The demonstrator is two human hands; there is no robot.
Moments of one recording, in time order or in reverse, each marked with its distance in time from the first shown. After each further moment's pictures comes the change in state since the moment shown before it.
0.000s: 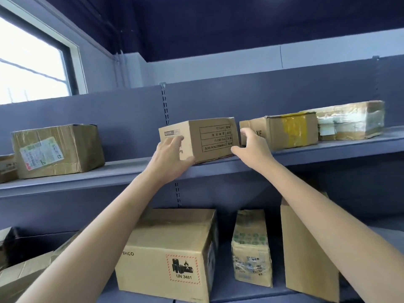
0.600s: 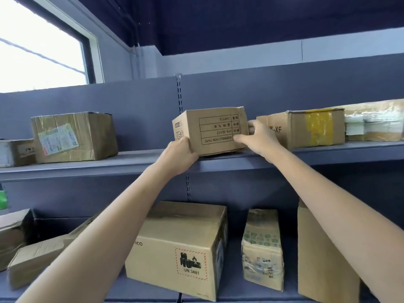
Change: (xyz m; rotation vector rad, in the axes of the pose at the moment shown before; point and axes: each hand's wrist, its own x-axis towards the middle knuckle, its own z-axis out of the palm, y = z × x) left_hand 0.009 -0.016 0.007 0.069 -0.110 -0.136; right_hand 0.041 0.005 0.025 0.186 -0.092 0.082
